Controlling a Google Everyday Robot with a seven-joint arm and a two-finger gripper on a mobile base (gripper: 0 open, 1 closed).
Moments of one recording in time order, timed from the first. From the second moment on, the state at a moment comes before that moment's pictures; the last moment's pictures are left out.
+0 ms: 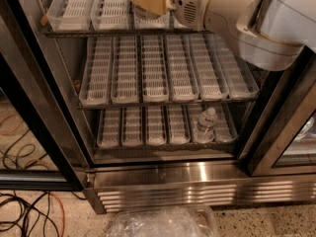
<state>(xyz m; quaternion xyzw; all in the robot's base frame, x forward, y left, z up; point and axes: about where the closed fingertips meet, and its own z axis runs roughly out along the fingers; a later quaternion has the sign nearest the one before) 0.596 0.017 1.109 -0.36 0.57 0.26 0.69</state>
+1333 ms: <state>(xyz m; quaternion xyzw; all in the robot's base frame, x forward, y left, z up) 0.537 0.009 1.081 -0.41 0.58 0.30 0.64</state>
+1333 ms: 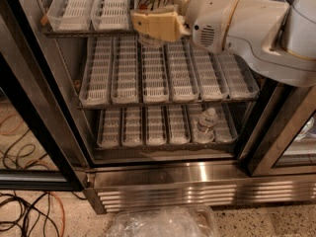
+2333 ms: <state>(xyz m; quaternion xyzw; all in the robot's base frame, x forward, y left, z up) 0.502 -0.017 1.065 -0.43 0.59 0.29 0.62</state>
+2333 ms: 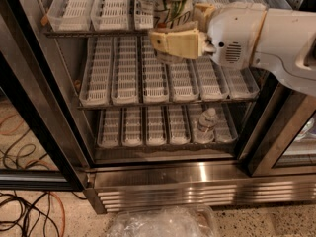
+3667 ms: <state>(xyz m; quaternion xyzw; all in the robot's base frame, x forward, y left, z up) 0.489 -0.052 1.046 -0.49 0.59 0.28 0.58</state>
